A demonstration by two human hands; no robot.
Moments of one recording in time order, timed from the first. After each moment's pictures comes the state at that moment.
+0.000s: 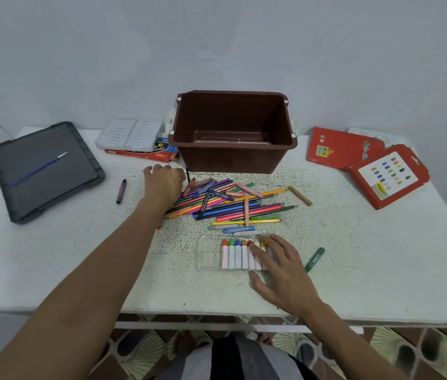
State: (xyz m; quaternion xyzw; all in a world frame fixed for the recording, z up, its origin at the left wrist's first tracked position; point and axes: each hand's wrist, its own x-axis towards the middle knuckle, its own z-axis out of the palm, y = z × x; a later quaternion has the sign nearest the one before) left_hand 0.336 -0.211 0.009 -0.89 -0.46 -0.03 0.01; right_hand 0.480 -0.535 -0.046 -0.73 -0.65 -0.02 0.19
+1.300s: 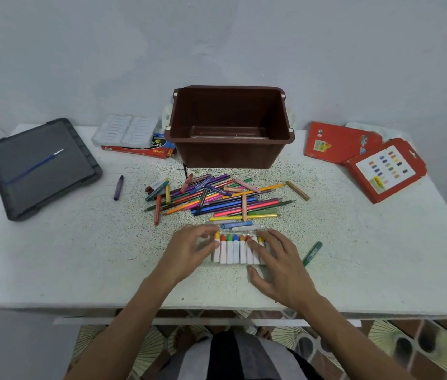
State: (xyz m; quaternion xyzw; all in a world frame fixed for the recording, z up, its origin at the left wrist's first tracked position) left_hand 0.289 -0.364 -0.005 -0.83 -0.35 -0.13 -0.41; right_hand 0.480 -0.535 -0.046 -0.73 -0.65 -0.02 0.19
